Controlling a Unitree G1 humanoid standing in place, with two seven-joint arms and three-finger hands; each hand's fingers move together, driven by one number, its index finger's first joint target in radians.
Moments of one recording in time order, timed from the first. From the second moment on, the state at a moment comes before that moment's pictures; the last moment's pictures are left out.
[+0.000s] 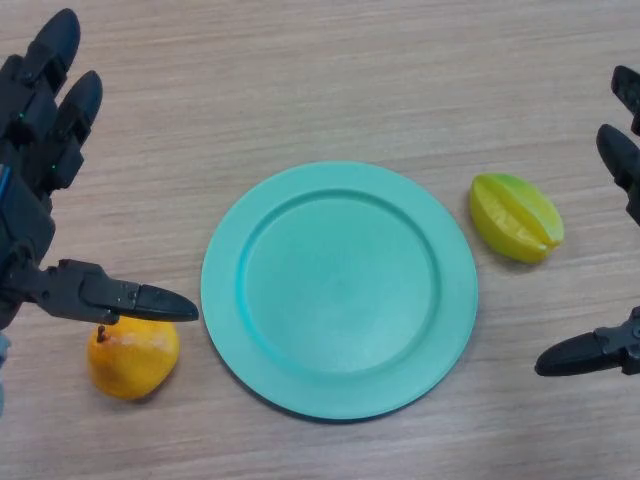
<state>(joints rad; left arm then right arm) -0.05 0.30 0.25 -0.54 -0.26 0.27 -0.21 0.02 -0.26 -0.22 -0.77 0.13 0.52 0.30</state>
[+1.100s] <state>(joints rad) 0.17 0.23 0.41 -0.39 -0.01 -0.02 -0.51 -0.03 -0.27 -0.17 -0.65 0.12 0.52 0.30</state>
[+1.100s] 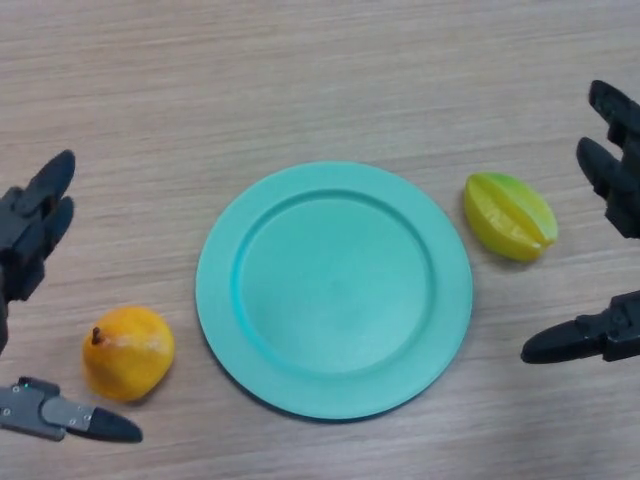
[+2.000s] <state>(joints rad) 0.09 0.29 0.26 0.12 0.11 -0.35 -0.29 -0.02 -0.27 -0.17 -0.69 0.12 0.52 0.28</state>
